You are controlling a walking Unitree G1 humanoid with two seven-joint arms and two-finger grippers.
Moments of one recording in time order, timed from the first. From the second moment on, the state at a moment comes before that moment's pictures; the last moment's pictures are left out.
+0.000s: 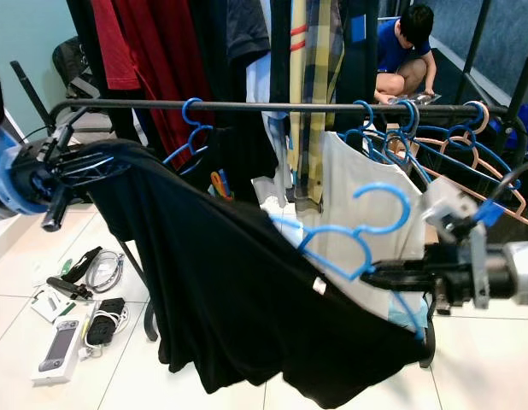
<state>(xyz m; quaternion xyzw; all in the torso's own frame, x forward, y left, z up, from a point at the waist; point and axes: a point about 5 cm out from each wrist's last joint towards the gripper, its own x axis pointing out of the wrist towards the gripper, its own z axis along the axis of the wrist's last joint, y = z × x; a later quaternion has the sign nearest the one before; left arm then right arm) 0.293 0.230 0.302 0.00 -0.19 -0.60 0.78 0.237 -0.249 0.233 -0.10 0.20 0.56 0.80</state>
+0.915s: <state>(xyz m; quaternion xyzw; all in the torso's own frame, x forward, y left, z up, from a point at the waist) 0.356 0.300 0.304 -0.18 -0.27 -0.16 0.93 0.238 -0.244 0.243 -0.06 0.09 0.55 0.83</state>
